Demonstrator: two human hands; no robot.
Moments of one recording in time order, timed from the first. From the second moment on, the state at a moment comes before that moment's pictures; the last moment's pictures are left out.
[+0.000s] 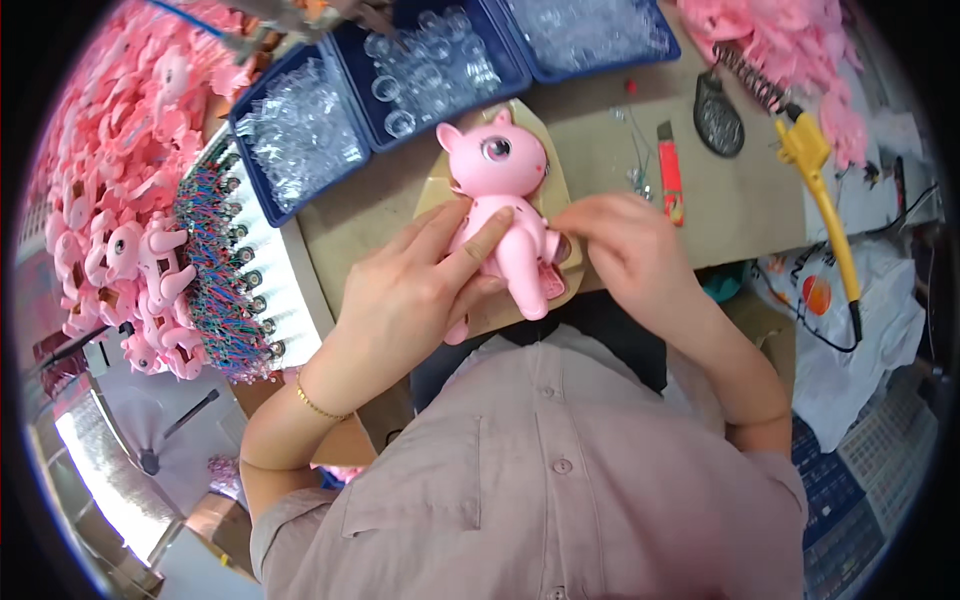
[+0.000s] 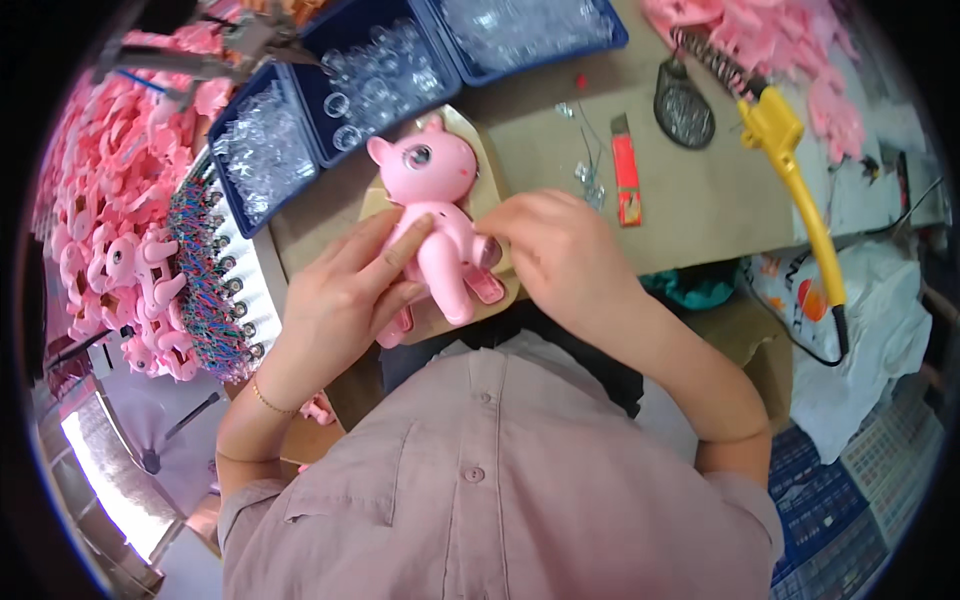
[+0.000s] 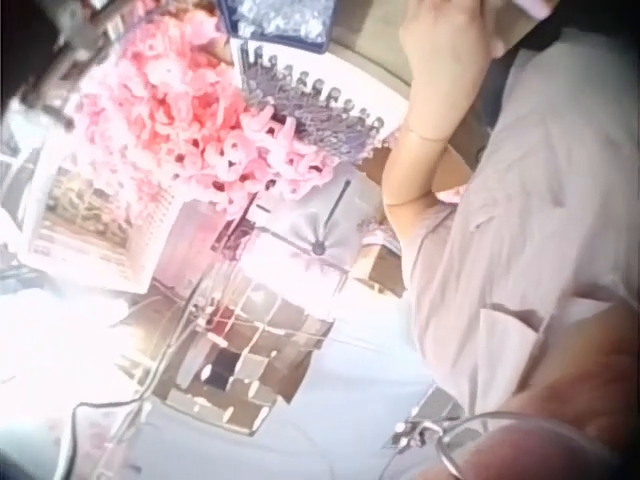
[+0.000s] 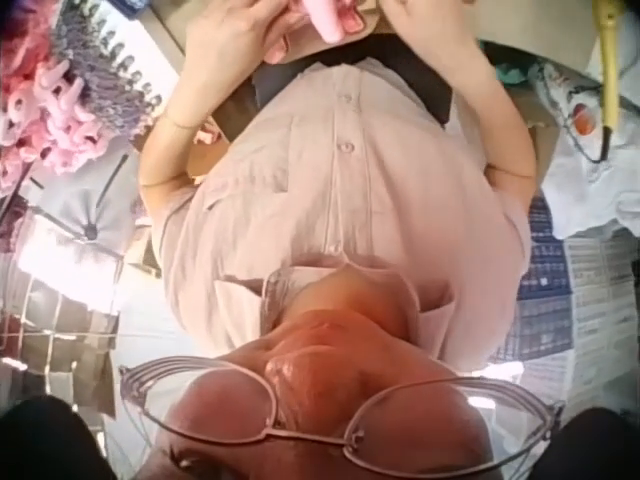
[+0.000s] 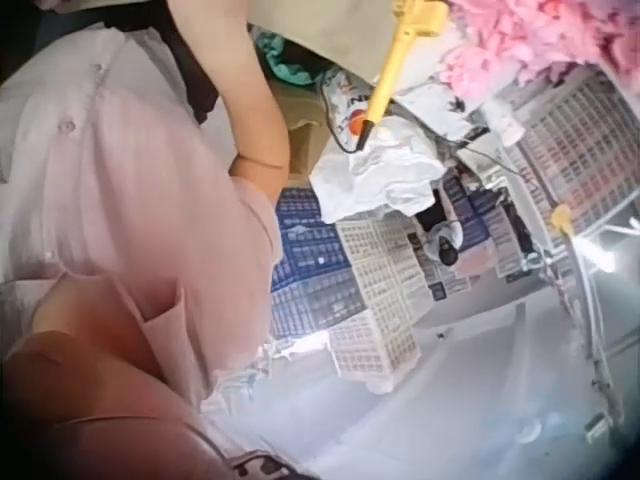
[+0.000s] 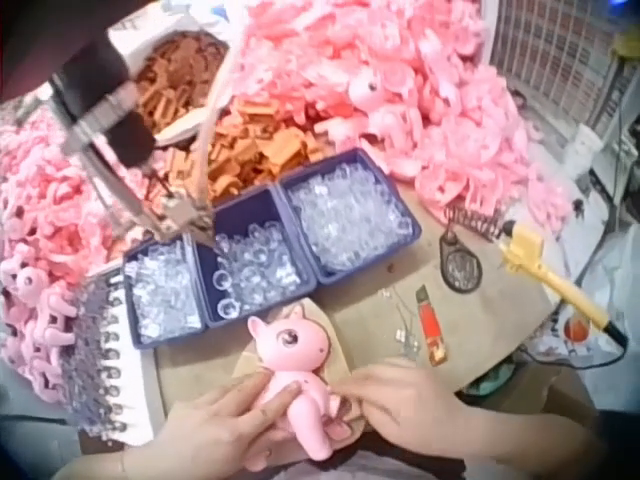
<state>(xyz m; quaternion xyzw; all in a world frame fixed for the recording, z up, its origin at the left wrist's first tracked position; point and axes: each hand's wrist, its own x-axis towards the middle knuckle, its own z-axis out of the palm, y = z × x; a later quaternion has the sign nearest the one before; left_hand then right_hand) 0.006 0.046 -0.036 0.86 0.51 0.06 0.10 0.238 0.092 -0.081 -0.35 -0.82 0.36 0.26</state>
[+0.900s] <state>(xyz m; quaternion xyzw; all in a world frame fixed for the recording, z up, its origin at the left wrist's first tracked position) 0.010 -0.007 -0.038 0.61 0.58 0.40 0.35 0.162 0.074 0.026 -0.24 -0.63 0.56 0.48</state>
